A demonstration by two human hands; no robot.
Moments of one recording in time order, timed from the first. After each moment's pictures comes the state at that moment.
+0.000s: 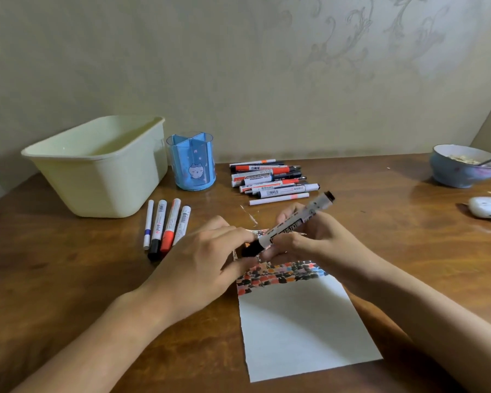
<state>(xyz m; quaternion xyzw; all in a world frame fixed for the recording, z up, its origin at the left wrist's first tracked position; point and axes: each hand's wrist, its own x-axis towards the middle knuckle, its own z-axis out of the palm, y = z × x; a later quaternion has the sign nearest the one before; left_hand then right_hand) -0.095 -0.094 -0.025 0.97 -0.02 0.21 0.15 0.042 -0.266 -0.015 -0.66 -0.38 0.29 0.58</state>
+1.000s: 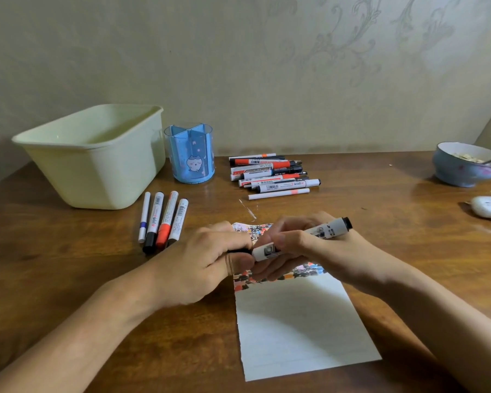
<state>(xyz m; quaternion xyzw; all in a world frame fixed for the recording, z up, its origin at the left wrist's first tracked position) -0.092 -0.079 -0.023 0.95 -0.05 0.05 0.30 0.043 -0.273 -0.002 -0.63 -0.45 0.38 0.51</state>
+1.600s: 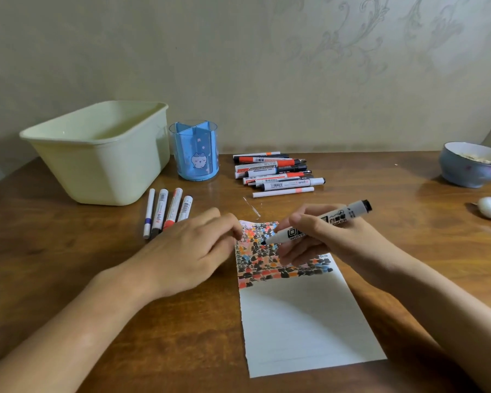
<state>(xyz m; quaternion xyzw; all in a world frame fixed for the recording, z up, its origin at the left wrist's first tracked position) -0.096 -0.072 -0.018 0.98 0.06 0.06 0.19 0.050 -0.277 -0.006 -0.66 -0.39 0.32 0.55</state>
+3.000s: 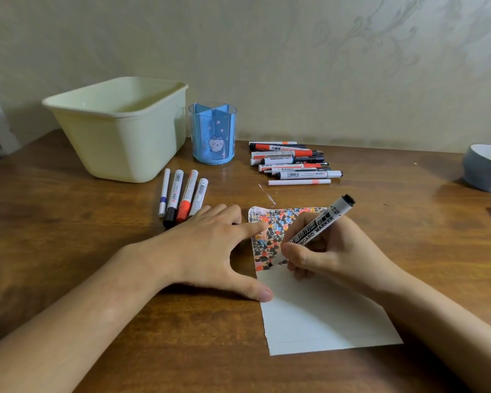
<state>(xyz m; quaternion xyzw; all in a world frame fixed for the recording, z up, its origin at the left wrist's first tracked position) -0.096 -0.077 -0.022 0.99 0.05 -0.09 0.06 0.033 -0.267 -0.033 -0.72 -0.48 0.21 0.46</state>
